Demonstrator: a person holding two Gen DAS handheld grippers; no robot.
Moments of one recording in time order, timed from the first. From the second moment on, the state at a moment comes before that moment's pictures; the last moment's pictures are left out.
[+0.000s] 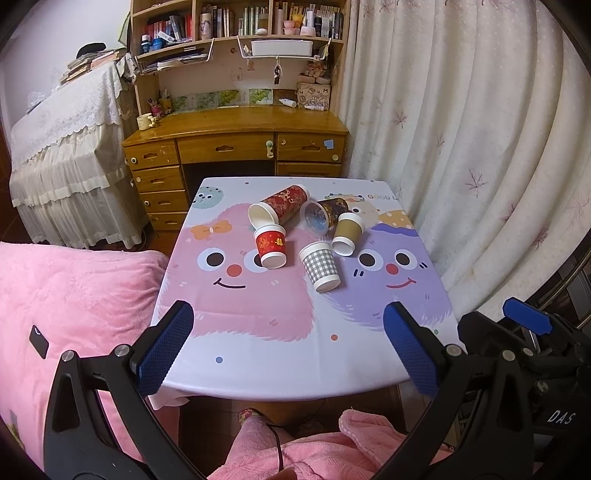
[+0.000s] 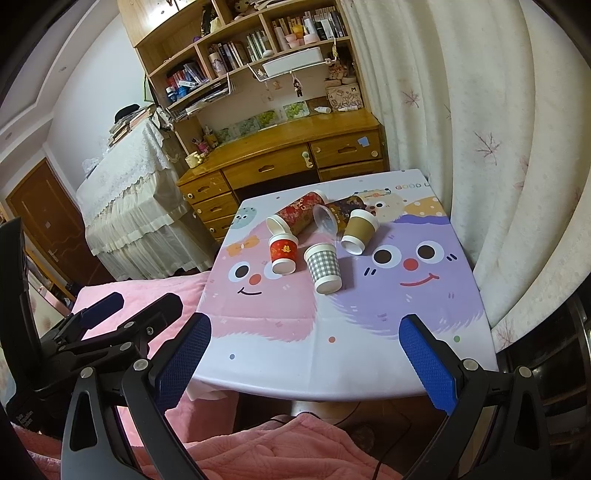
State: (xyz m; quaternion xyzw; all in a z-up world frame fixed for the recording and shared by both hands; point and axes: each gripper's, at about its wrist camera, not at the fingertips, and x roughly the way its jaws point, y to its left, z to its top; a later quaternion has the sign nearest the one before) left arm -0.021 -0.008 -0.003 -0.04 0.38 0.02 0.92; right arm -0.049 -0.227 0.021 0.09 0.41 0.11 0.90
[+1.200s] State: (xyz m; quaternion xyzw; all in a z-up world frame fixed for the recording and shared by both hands) left arm 0.050 0.100 -0.082 -0.15 0.50 -0.08 0.85; right arm 0.031 -0.163 -0.042 0.14 0.52 0.05 0.84
